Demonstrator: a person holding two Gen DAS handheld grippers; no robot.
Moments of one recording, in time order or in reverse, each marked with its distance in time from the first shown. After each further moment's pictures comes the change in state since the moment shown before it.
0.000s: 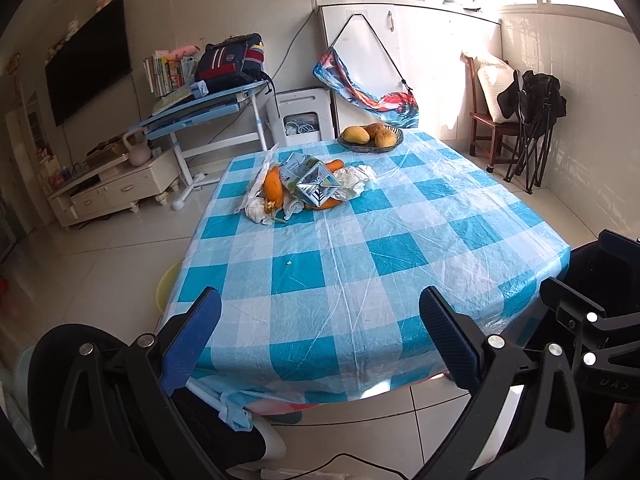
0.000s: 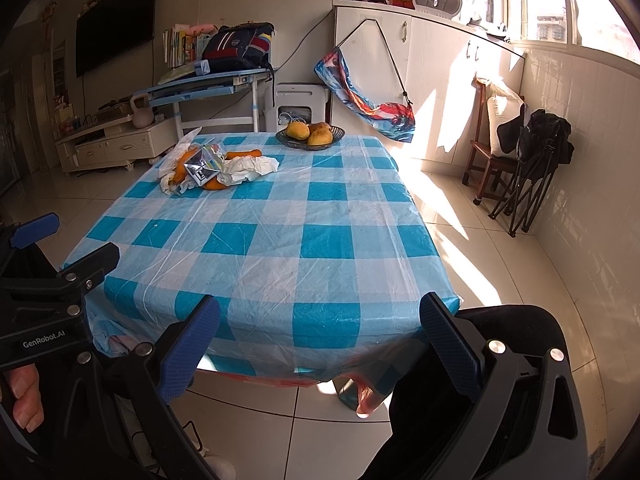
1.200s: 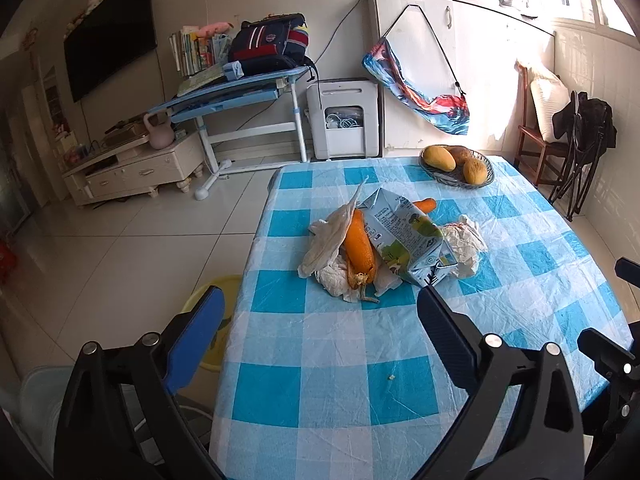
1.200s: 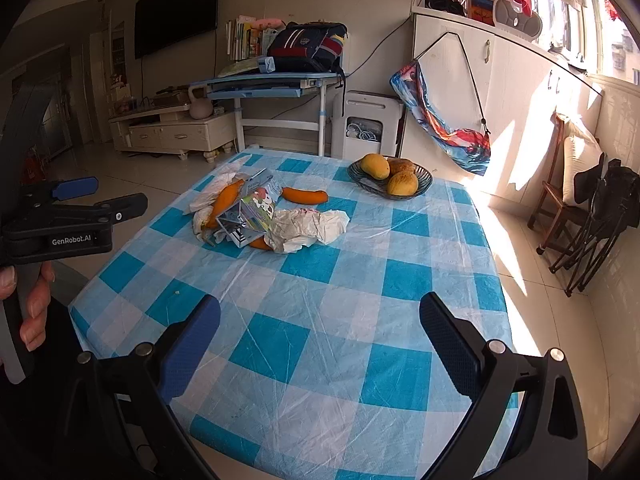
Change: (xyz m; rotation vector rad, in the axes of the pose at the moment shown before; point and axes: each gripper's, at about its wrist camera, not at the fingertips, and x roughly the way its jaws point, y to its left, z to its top) left arm 0.119 0.087 0.094 -0.068 0.056 0.077; right arm 0.084 0.028 0.086 -0.113 0.024 0.254
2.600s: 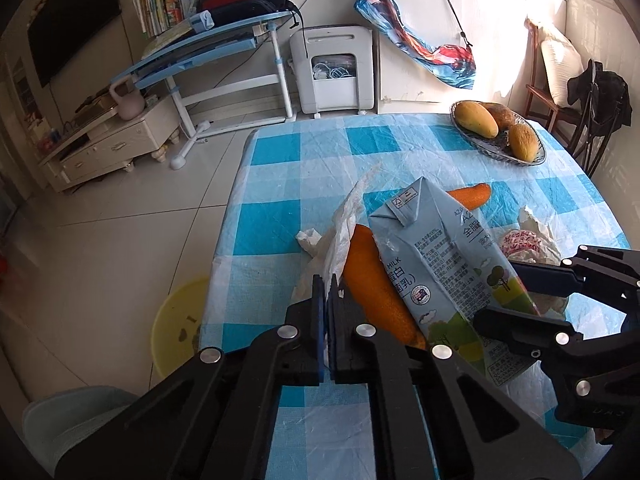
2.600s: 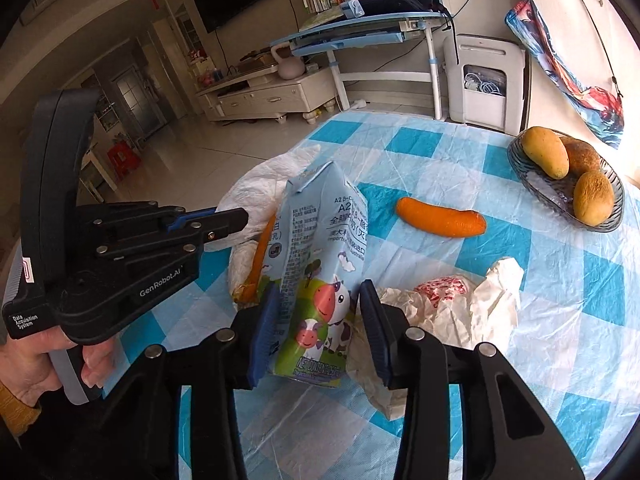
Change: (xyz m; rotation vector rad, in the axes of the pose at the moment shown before) left arm 0.135 0.005 0.037 0.022 0.177 -0.050; right arm 0.146 0.018 0.070 0.027 0.180 0.460
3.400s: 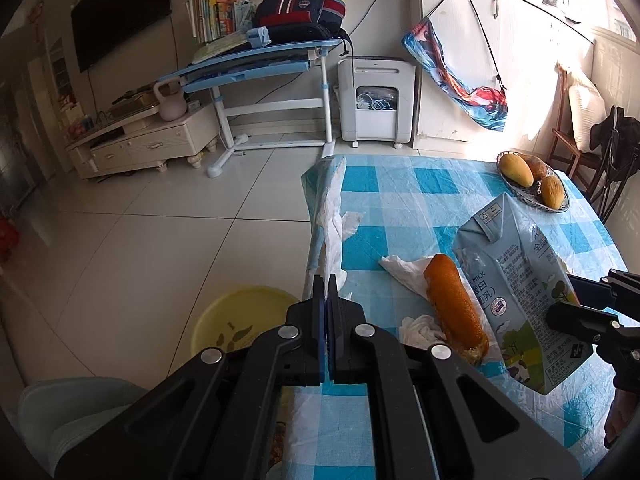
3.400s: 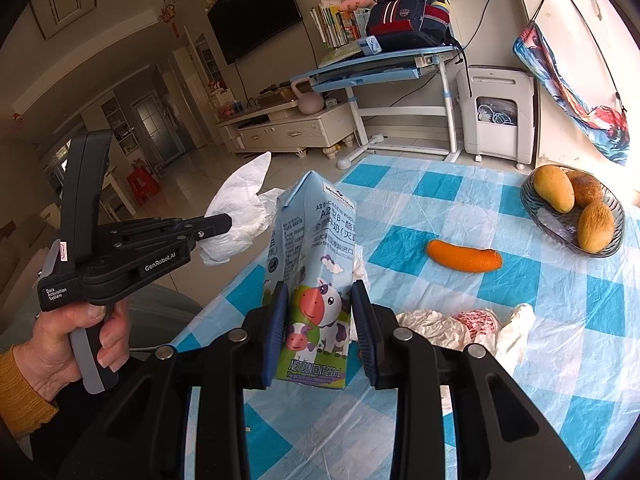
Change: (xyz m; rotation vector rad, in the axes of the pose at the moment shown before) left arm -0.038 0.081 -0.004 -0.127 -0.084 0.087; right arm -0.014 0.023 0.009 -0.022 -0.111 0.060
